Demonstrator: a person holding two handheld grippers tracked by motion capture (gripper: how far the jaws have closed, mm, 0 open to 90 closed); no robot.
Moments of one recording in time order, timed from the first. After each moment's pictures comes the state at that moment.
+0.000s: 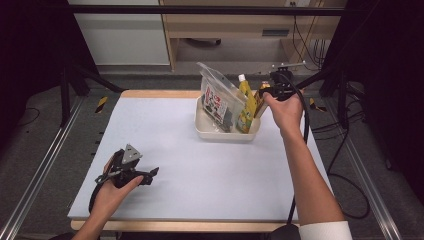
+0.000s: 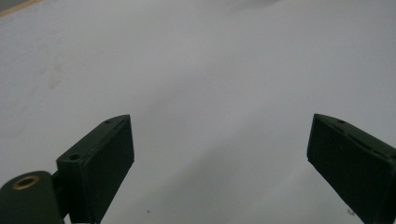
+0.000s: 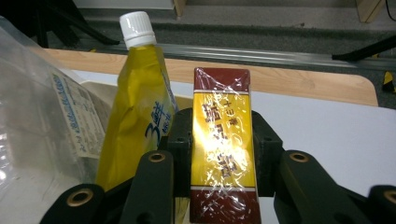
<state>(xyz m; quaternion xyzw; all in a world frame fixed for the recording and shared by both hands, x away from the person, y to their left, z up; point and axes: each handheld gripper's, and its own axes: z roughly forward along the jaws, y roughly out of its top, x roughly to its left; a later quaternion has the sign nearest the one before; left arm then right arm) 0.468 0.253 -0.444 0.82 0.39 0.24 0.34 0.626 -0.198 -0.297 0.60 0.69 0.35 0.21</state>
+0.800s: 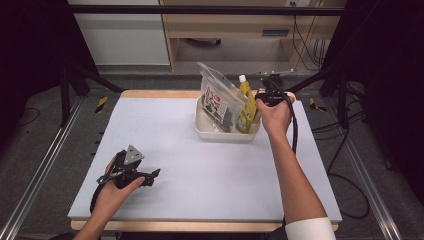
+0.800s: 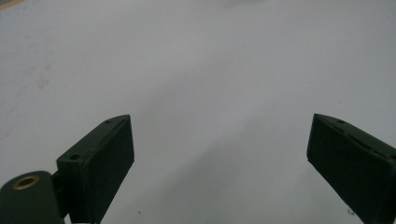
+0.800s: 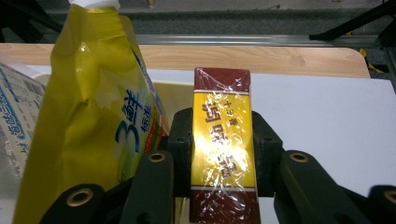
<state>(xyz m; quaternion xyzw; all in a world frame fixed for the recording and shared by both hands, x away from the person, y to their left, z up) 0.467 0.249 -0.446 0.83 0.38 0.23 0.34 0.637 -0.182 -0.329 0.64 0.67 0.31 0.23</state>
